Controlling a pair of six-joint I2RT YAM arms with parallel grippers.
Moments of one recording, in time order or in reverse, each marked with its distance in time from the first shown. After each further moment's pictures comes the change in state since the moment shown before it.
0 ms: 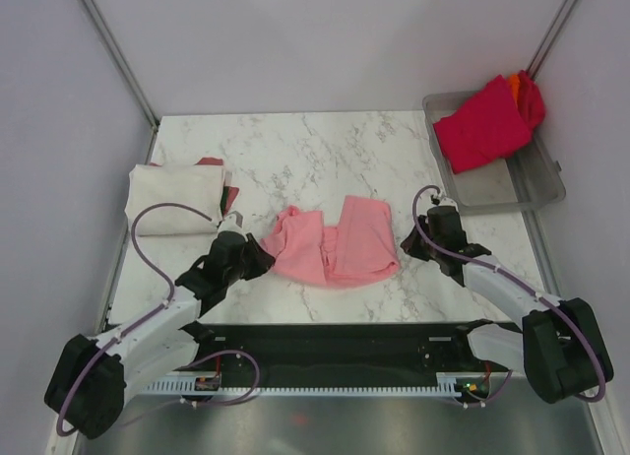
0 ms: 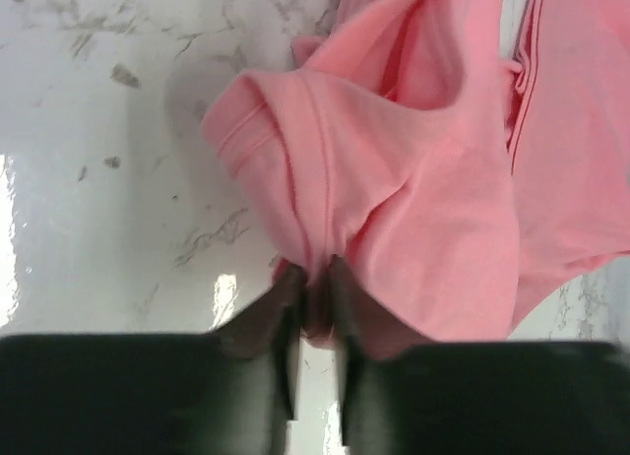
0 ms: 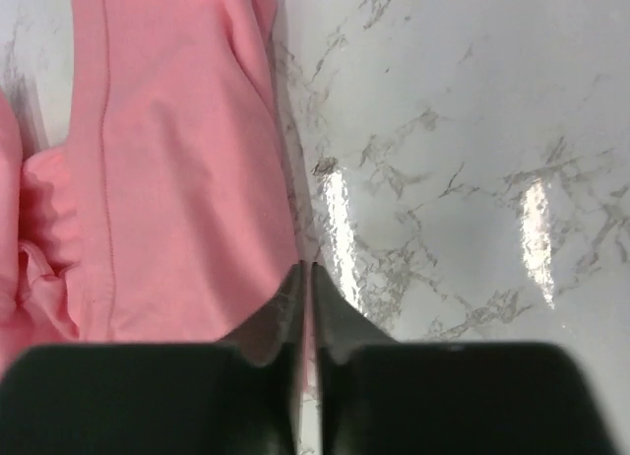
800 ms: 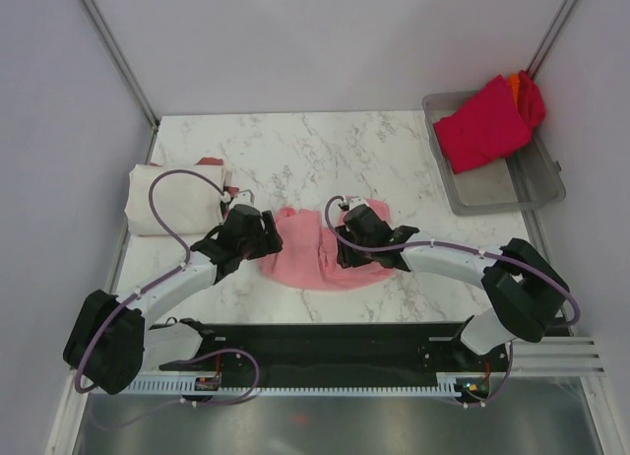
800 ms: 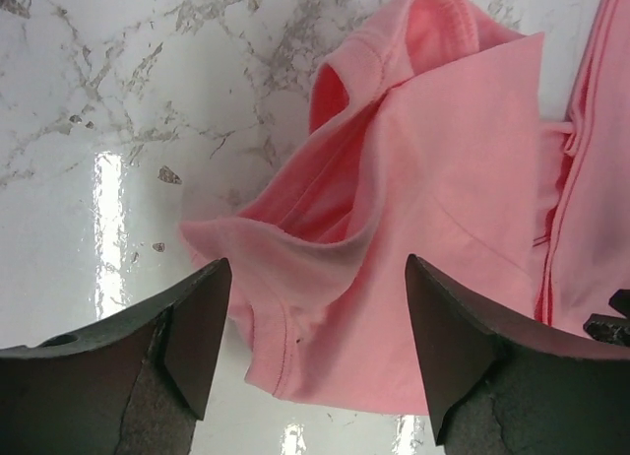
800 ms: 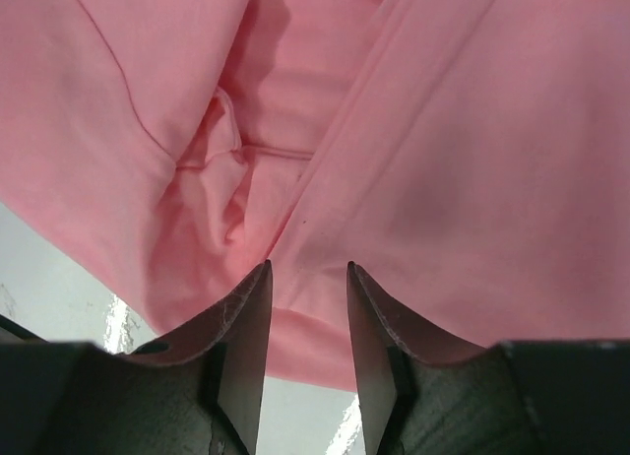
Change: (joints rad) left arm 0.006 0.200 0.204 -0.126 -0.116 0.119; right arm 0.495 0.345 0.354 -0.112 0.055 -0.098
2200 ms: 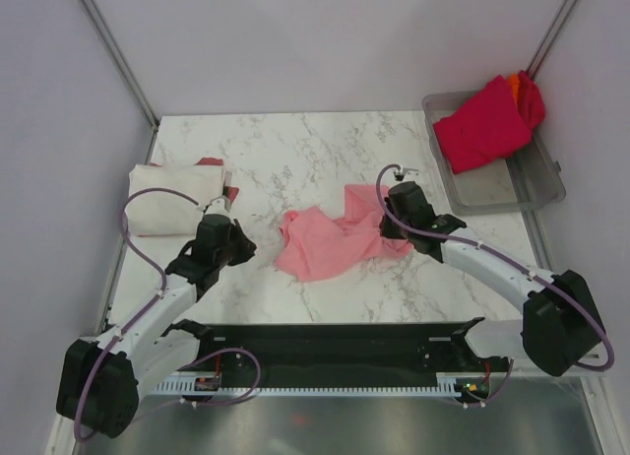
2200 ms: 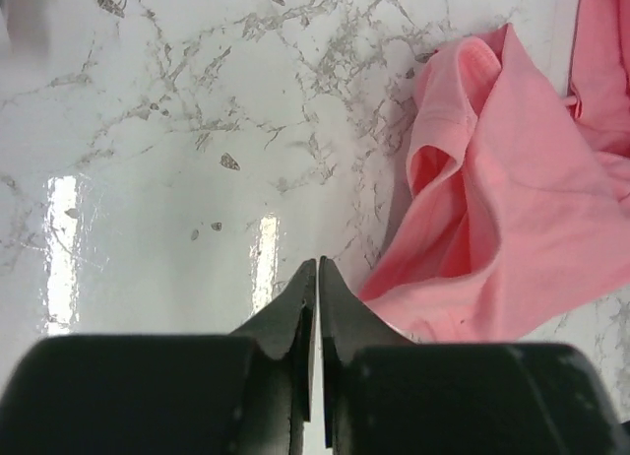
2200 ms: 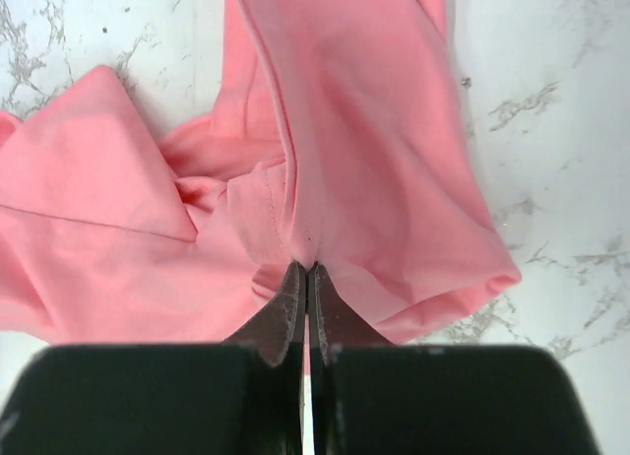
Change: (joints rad) left arm 0.166 -0.218 -0.128 -0.005 0.130 0.039; right arm -0.208 -0.178 -0.010 -0.080 0.154 0.046
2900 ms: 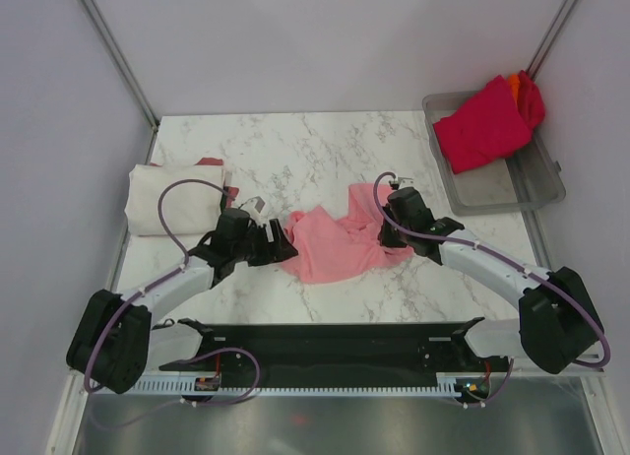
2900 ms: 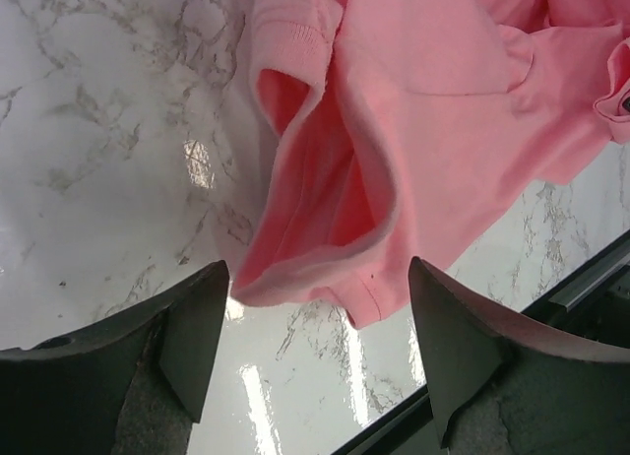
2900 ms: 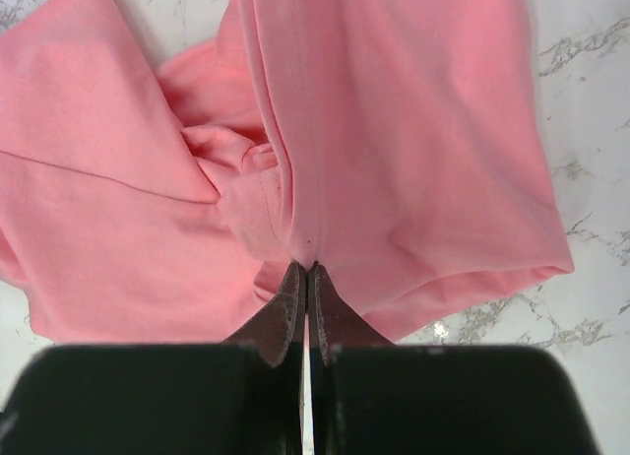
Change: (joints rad) left arm -0.077 0.226 0.030 0.161 0.324 0.015; right arm -0.035 -0.011 -0.043 -0.024 -0.088 -0.030
